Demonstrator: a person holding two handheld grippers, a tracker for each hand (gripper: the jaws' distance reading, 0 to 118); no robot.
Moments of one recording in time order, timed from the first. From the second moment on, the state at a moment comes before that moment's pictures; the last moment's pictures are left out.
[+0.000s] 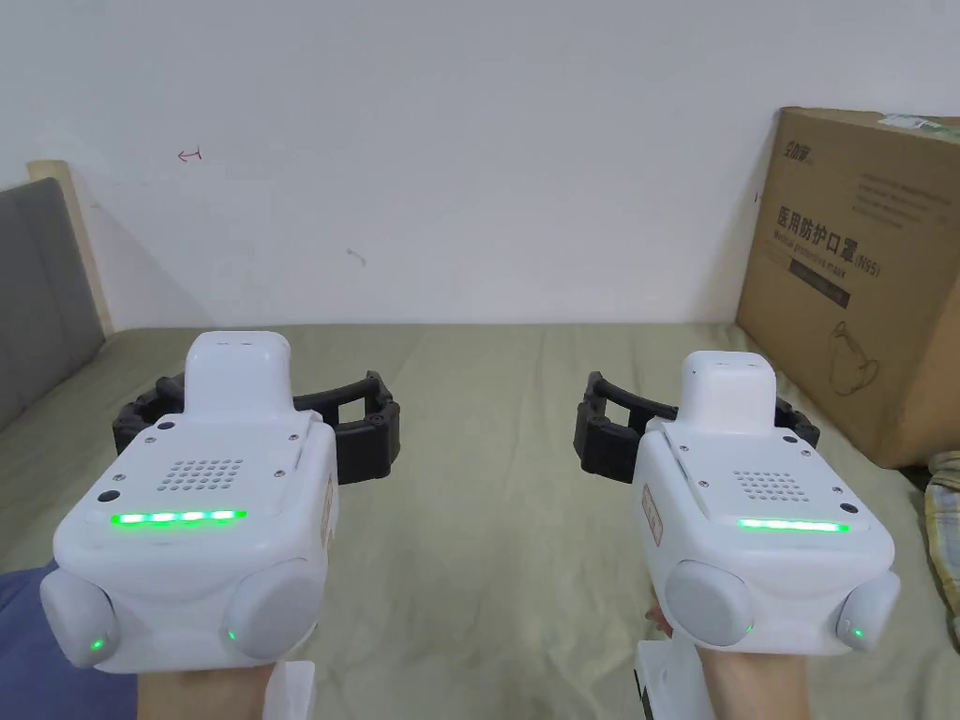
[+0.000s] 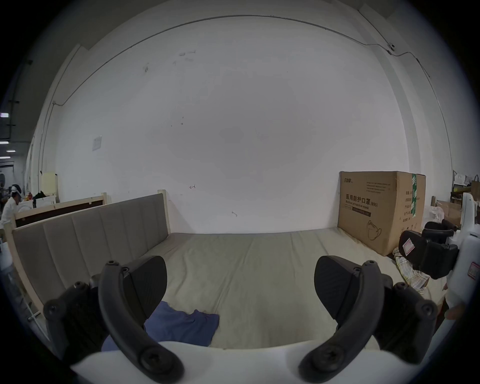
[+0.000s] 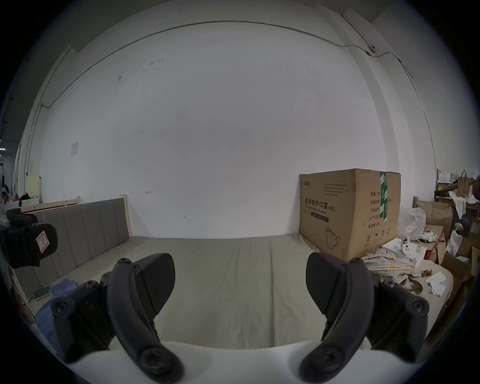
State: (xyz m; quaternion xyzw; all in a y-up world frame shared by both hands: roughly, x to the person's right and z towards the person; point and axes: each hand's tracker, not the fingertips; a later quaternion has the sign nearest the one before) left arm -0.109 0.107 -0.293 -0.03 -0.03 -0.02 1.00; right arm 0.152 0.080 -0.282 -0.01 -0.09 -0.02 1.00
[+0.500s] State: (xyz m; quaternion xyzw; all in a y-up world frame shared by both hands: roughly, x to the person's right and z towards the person) left arm -0.107 0.107 -0.293 -0.02 -0.03 -0.03 1.00; right arm 0.149 0.079 -0.282 -0.02 -0.10 0.00 1.00
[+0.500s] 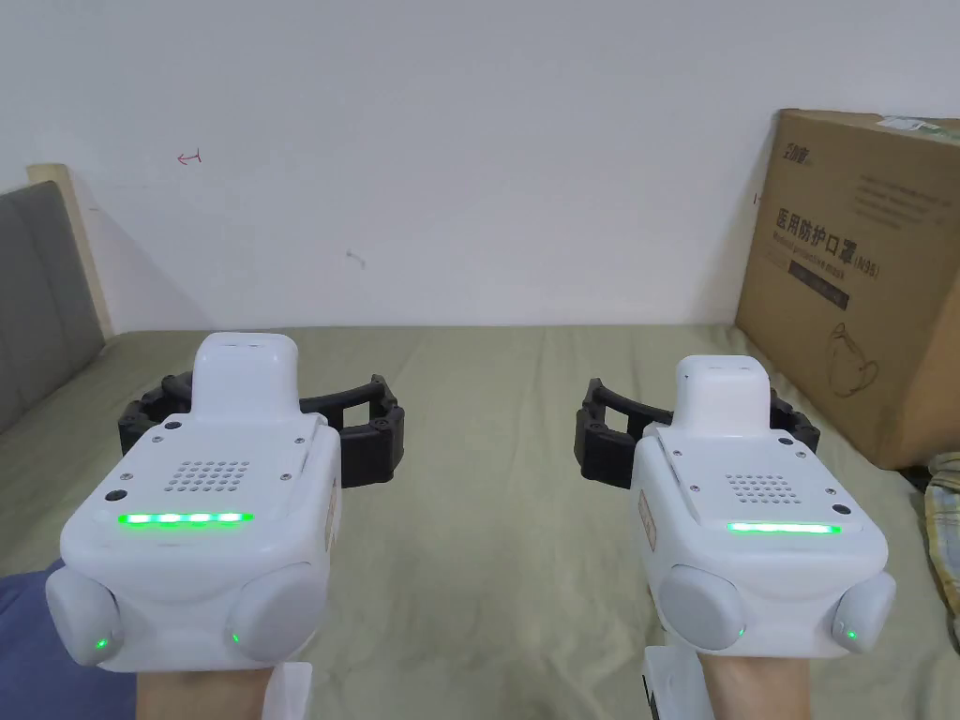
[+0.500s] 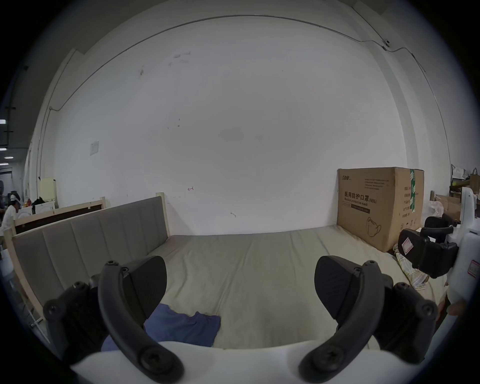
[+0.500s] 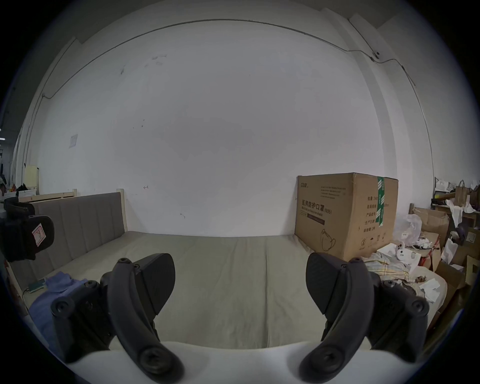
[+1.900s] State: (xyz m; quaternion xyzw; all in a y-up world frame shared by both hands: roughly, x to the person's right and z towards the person) left arm -0.098 0.089 -0.294 -0.04 -0.02 -0.06 1.00; right arm 0.156 0.069 -0.272 -0.01 -0.10 -0.01 0.99
